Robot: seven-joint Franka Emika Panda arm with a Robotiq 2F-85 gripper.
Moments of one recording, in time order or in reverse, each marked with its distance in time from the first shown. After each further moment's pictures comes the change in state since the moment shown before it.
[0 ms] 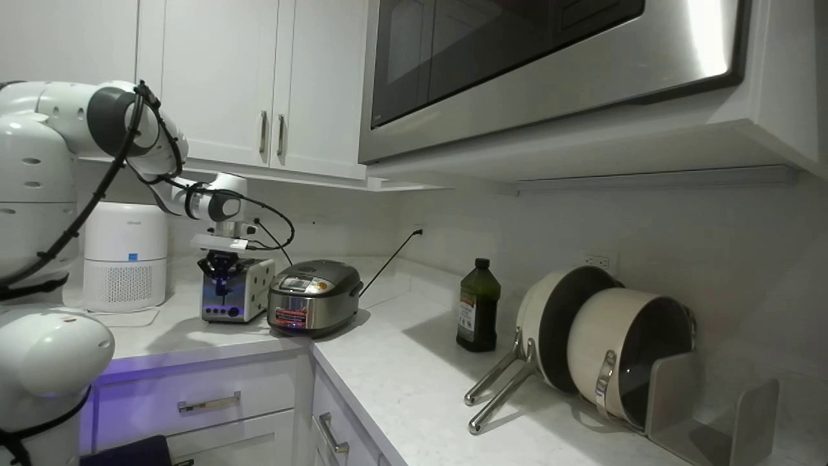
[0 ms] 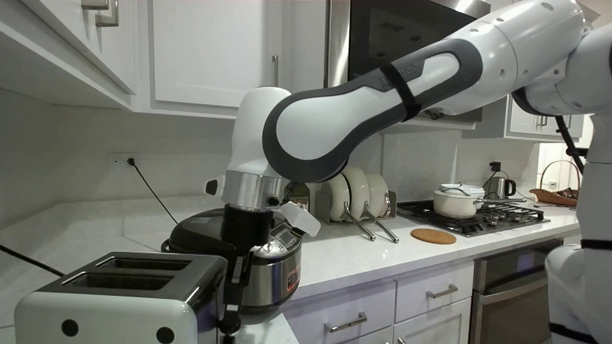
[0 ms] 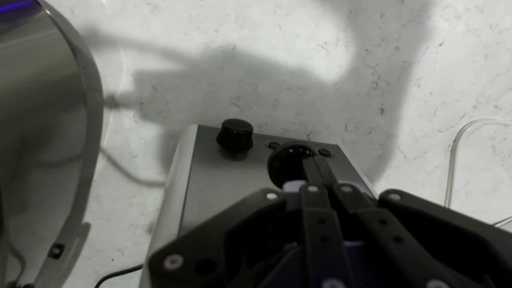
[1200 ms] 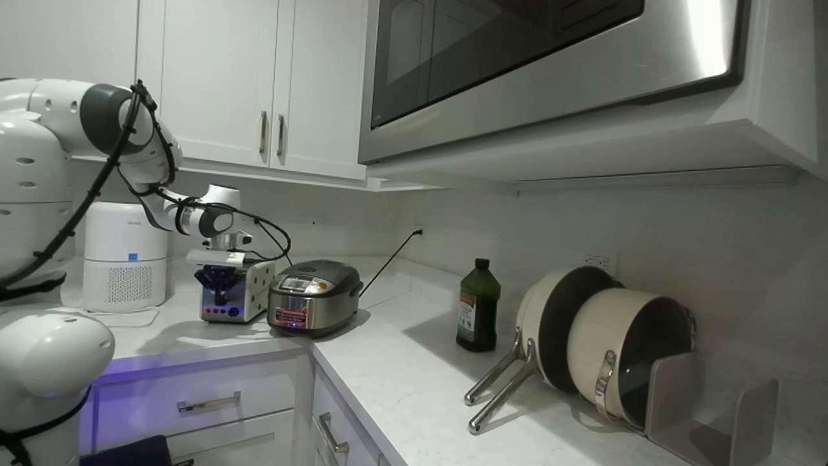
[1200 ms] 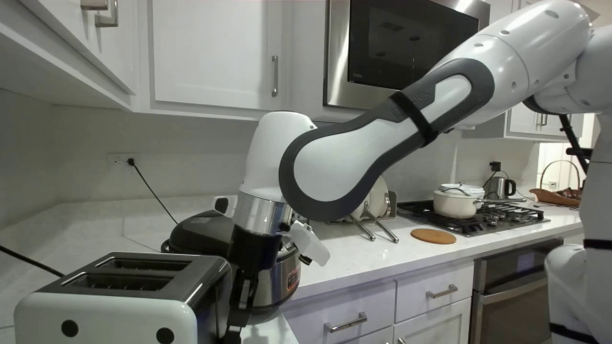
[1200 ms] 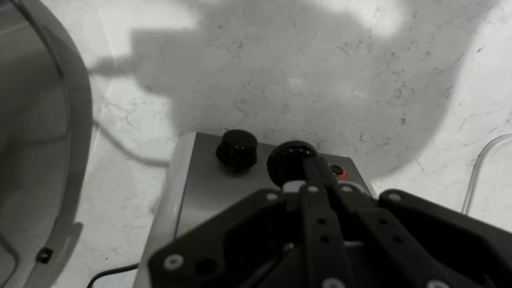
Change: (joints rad) arm 0.009 -0.023 0.005 -0.135 0.026 0.197 -0.054
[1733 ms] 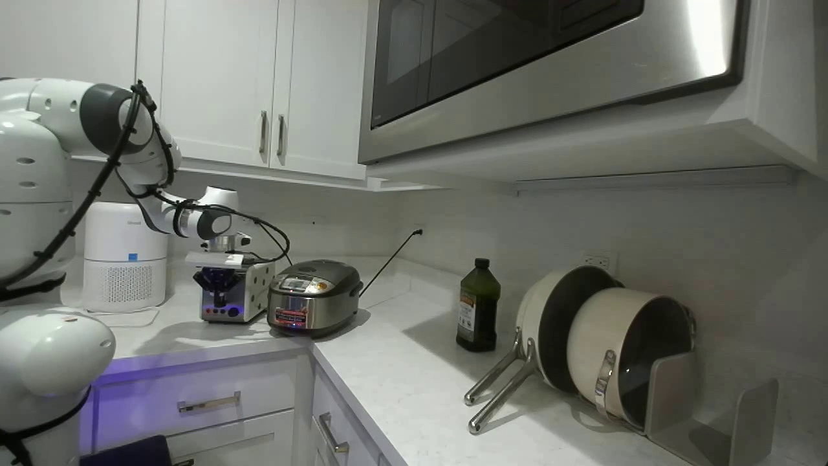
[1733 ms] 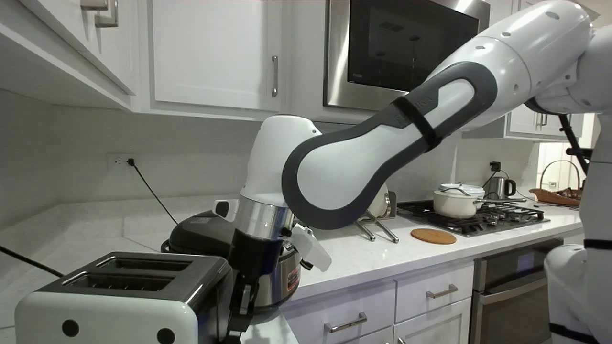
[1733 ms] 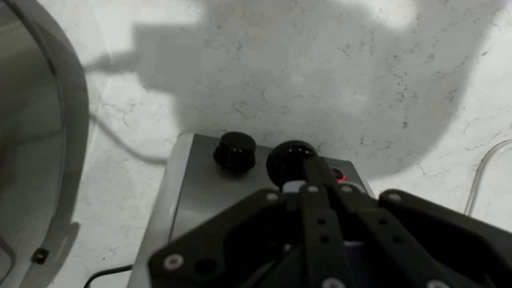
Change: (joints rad) arm 0.008 -0.001 0.000 -0.018 -0.006 0.028 0.000
